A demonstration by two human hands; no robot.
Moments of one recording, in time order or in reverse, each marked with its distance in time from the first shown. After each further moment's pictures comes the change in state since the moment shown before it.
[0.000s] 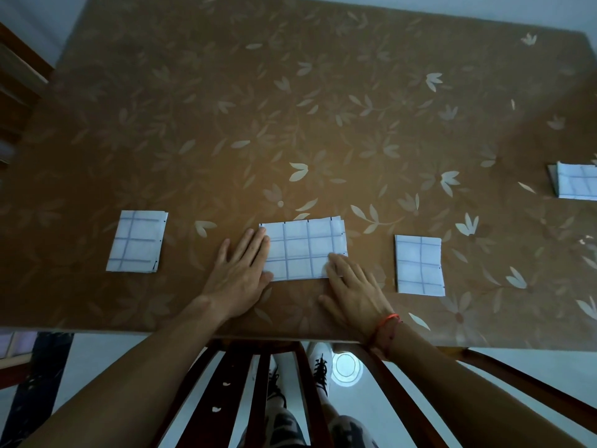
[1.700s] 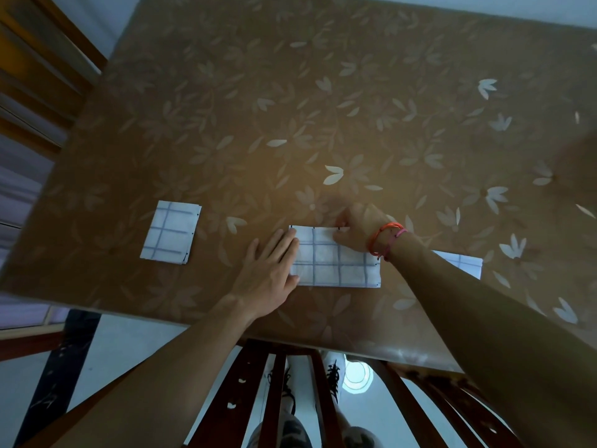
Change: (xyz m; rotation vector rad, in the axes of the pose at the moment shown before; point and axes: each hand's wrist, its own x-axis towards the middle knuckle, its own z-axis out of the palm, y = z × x) left_hand -0.002 0.004 -0.006 -0.106 0.034 -0.031; right_hand 0.147 0.004 -0.071 0.277 -0.324 0.189
